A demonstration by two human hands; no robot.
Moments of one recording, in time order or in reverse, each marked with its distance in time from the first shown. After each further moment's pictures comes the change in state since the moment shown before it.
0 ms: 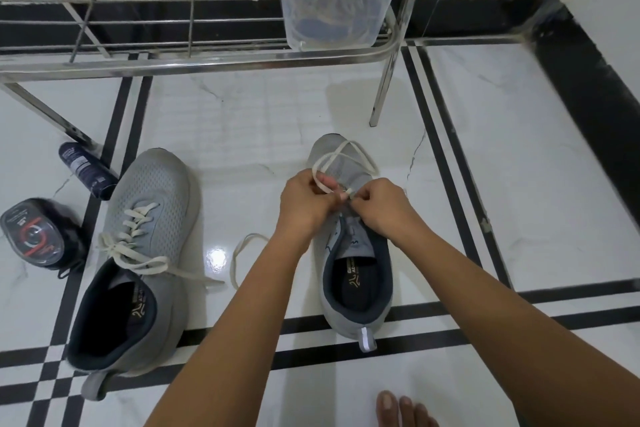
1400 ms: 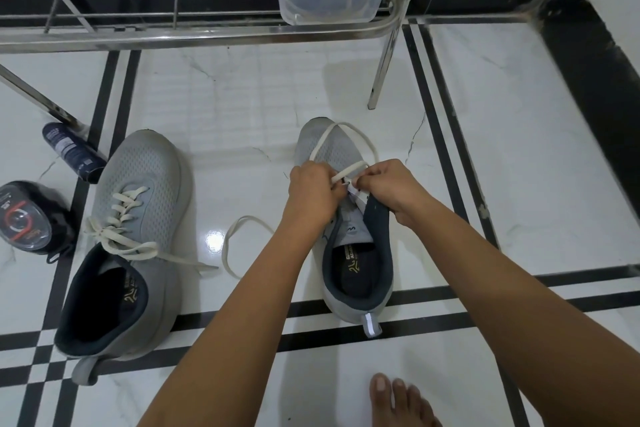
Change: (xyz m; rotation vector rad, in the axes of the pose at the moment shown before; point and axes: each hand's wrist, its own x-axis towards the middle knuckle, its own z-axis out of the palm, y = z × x) left_hand 0.014 -0.013 0.014 0.738 -0.035 0.271; right_hand 0.012 0.012 -0.008 0.402 -0.065 0.140
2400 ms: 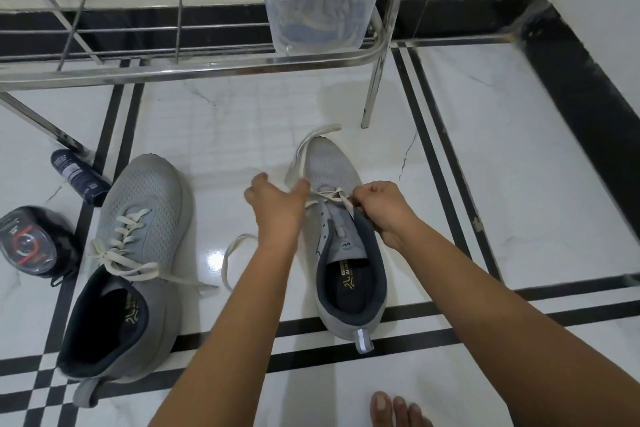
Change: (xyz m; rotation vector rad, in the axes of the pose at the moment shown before) left_hand -0.008 0.001 -0.024 -0.588 0.320 -0.465; right_hand -0.002 0.006 0.007 0.310 0.031 0.072
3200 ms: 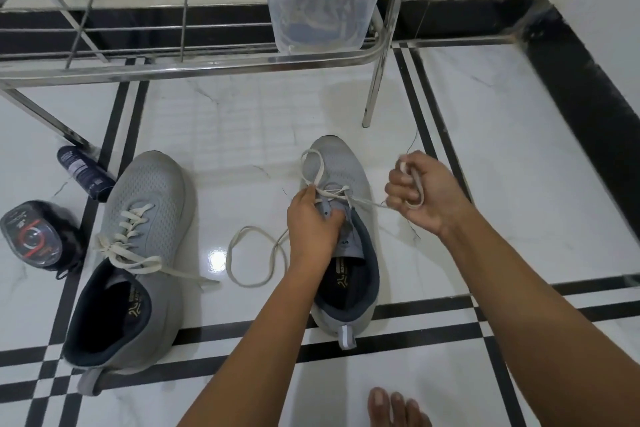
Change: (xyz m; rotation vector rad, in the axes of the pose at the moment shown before) left_hand -0.029 -0.025 0.025 0.290 -0.097 0.352; right_hand -0.011 -0.022 -0.054 0.592 -0.344 0.020
